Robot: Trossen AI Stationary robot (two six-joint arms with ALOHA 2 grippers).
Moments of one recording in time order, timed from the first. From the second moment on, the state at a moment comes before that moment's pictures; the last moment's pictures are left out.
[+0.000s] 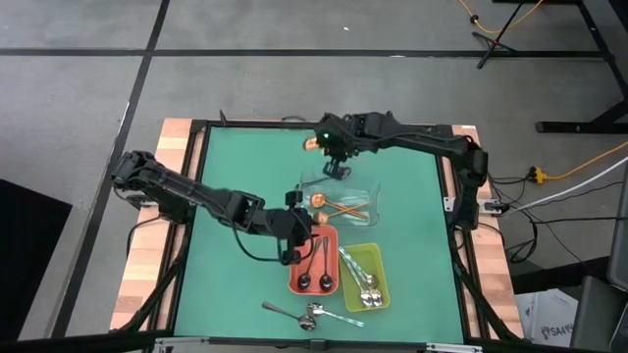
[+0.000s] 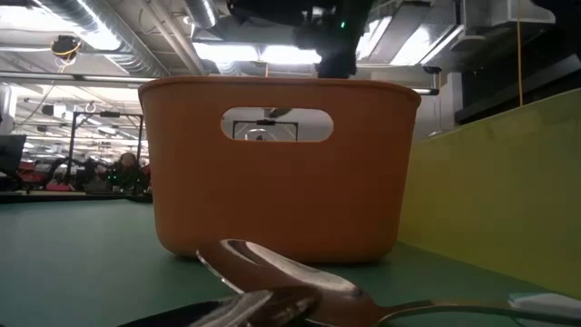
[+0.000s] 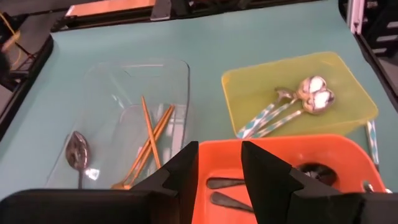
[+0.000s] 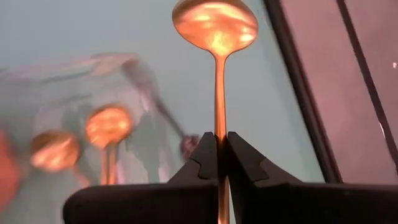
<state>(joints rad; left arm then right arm) -0.30 1.57 1.26 -0.36 -0.35 -0.11 -0.24 1.90 1.88 -1.10 0.22 -0.01</state>
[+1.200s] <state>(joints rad) -0.37 1.57 1.26 -0.36 -0.35 -0.11 0.04 1.90 1.54 -0.95 0.27 0.11</state>
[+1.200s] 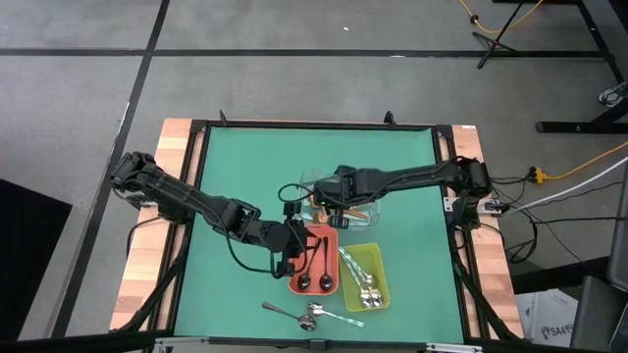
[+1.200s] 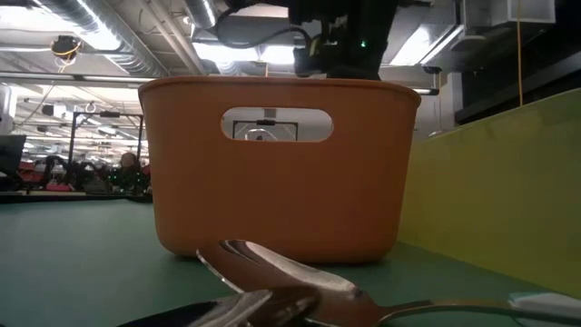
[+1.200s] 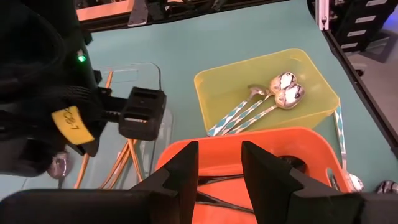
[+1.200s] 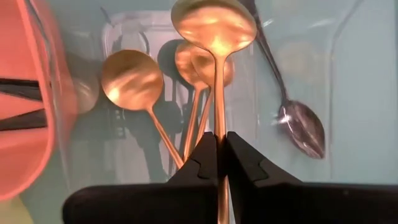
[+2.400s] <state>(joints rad) -0.37 1.57 1.26 -0.36 -0.35 -0.10 -0.03 1.90 1.33 -0.72 0.19 0.05</state>
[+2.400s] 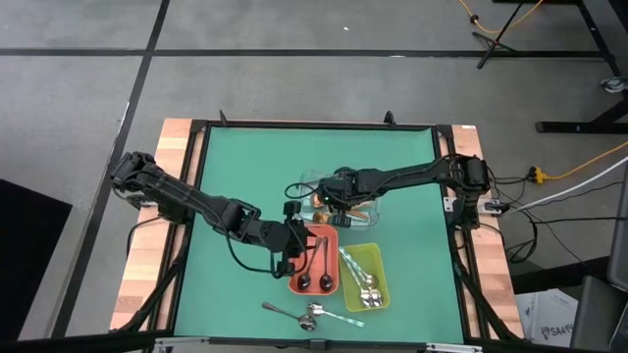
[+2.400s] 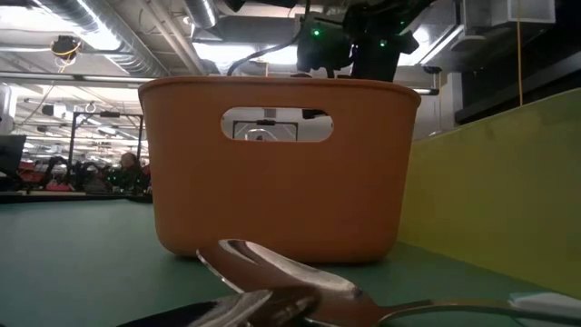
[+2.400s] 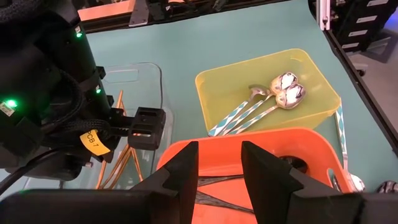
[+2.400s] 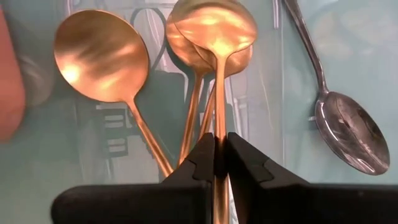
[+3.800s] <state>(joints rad) -0.38 1.57 1.26 -0.36 -0.09 -0.32 -0.03 1.90 1.33 -0.70 0.19 0.05</state>
